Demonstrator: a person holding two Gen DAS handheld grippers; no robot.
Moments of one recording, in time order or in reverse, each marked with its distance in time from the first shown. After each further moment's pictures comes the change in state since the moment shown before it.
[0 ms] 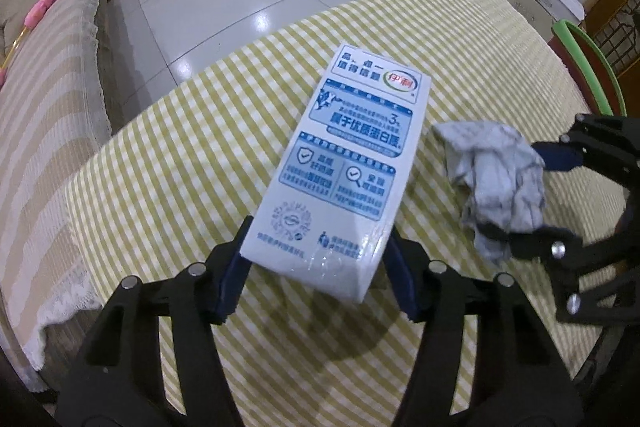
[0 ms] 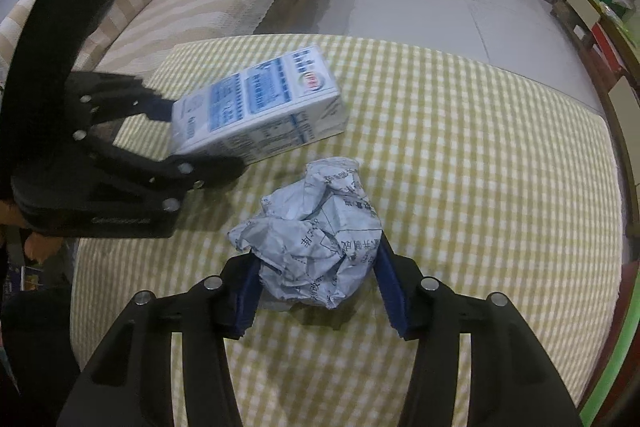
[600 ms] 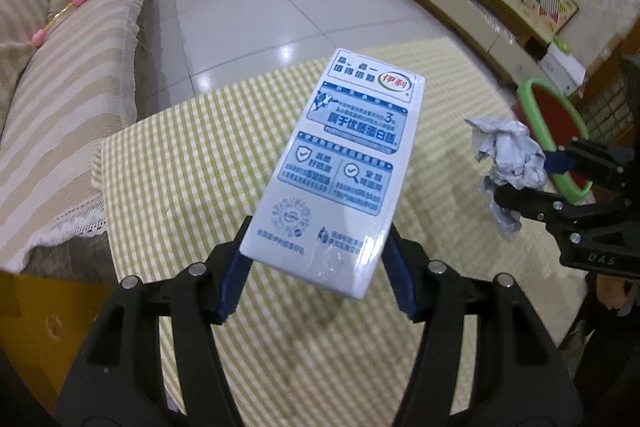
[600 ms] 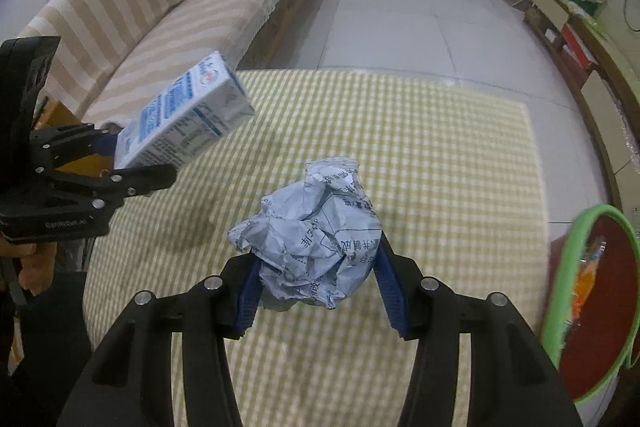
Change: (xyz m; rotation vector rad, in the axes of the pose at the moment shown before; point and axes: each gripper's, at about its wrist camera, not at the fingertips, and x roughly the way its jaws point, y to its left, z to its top) left arm -0.101 -0.053 -0.038 -0.187 -0.170 0.015; right arm -0.112 -0.058 -0.053 0.037 -0.123 -0.019
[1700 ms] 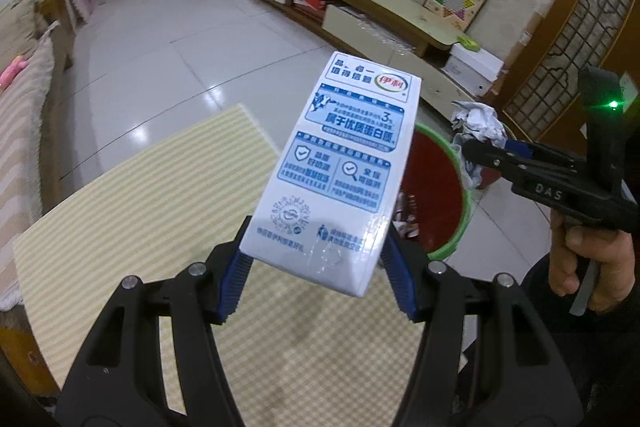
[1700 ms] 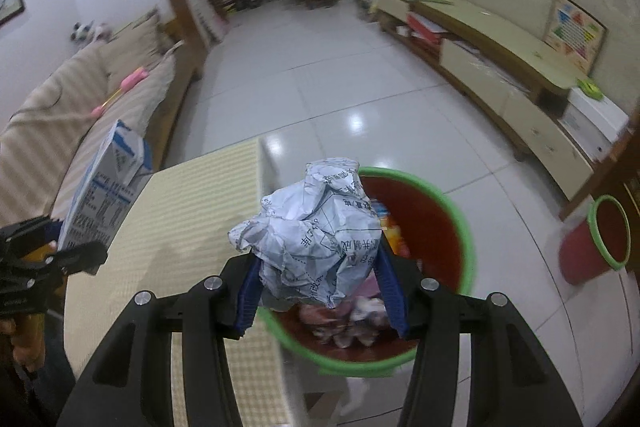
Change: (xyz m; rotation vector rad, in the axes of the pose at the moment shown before) left arm -0.013 -0.253 0.069 0.176 -0.099 -0.208; right arm -0.161 -0.234 -0.095 0.403 -0.242 -0.220
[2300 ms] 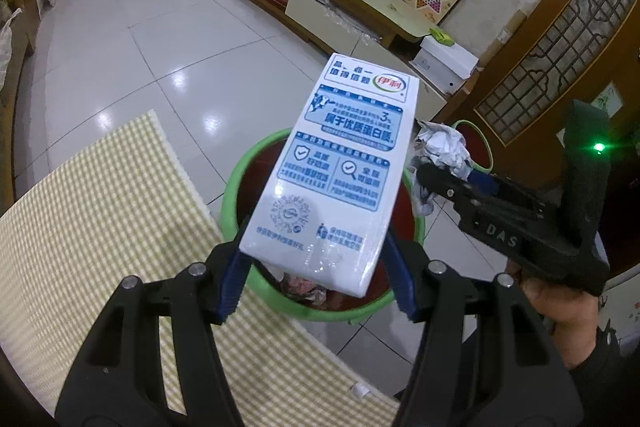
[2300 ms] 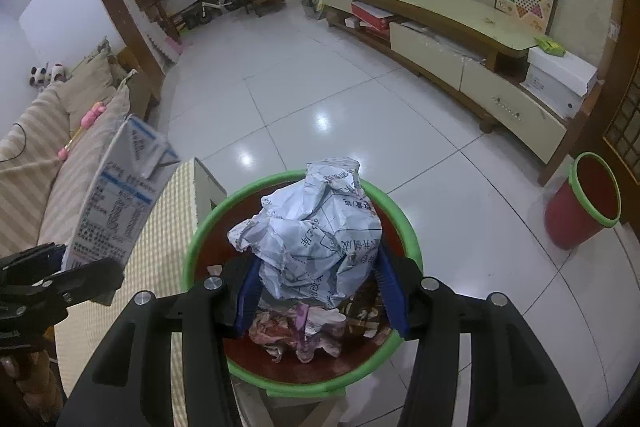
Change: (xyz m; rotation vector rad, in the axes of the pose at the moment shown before) left arm 0.067 -0.057 0.037 -0.020 0.056 -0.116; right arm 0.019 -0.052 0.001 0.136 0.003 -0.066
